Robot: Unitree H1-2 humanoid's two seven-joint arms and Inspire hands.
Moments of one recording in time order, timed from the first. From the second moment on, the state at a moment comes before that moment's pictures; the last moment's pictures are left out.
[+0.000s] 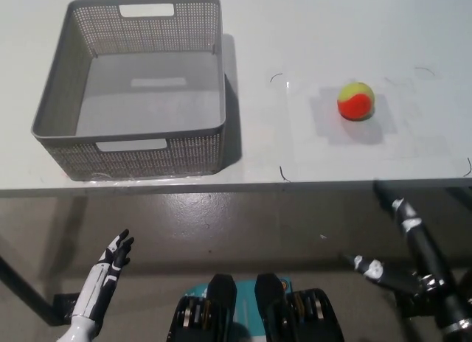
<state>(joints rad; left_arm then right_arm) -0.06 0.20 -0.02 0.34 0.08 -0.31 -0.02 -0.04 -0.22 0.07 -0.19 -0.14 -0.13 0.10</state>
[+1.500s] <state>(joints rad) -0.07 0.20 -0.02 0.35 0.10 -0.34 -0.03 -1.13 -0.42 0.32 0.50 -0.55 0.42 0.43</state>
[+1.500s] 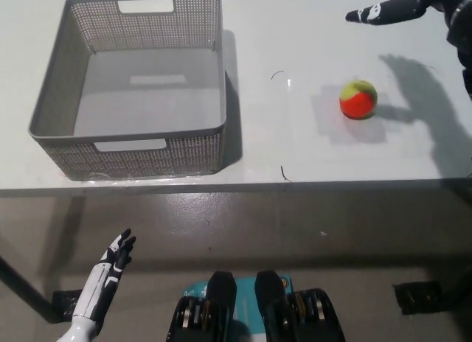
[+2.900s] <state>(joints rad) -0.07 0.20 -0.01 0.35 0.10 -0.34 -0.03 -1.28 -0.30 0.43 1.35 -0.49 0.19 0.41</state>
